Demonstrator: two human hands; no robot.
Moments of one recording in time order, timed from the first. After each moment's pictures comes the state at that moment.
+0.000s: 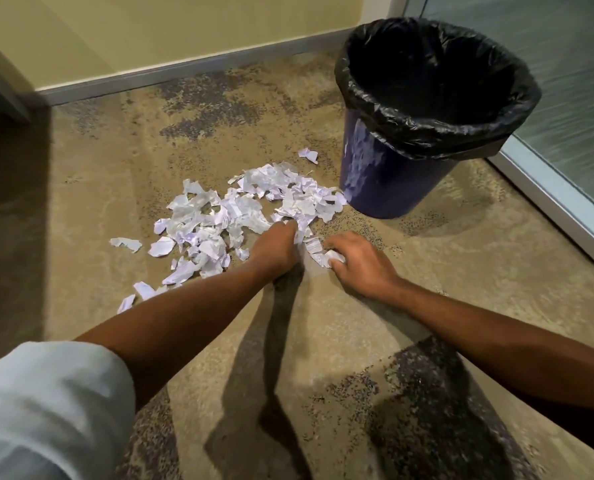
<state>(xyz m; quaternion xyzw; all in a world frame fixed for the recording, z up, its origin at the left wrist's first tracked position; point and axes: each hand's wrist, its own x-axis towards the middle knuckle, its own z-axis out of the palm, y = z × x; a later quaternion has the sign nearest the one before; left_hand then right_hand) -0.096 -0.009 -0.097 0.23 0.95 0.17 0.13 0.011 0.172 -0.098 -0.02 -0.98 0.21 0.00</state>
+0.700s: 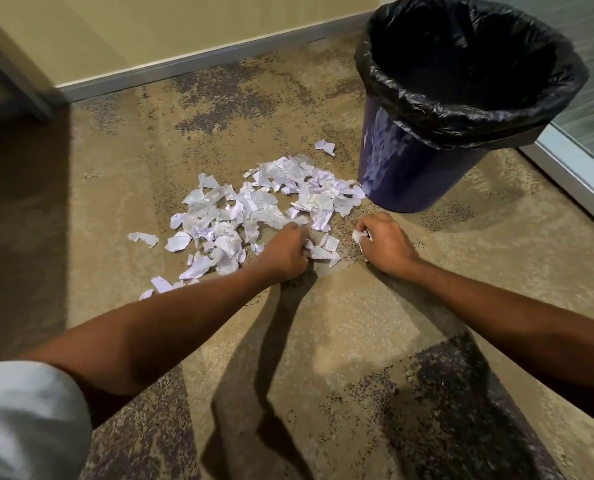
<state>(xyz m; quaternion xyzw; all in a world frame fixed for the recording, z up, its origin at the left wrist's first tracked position) -0.095 -0.029 -0.099 0.26 0.92 0.21 0.20 -0.018 0.189 -0.106 -0.12 -0.96 0.26 0.00</state>
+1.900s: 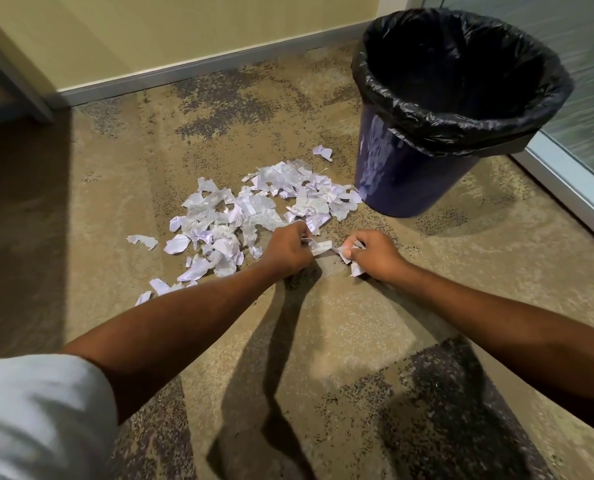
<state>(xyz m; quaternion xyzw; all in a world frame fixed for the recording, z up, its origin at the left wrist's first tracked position) -0.090 -0.017 -0.084 0.14 0.91 0.33 0.23 -0.013 0.172 -0.095 -0.24 -0.85 0.47 -0.08</state>
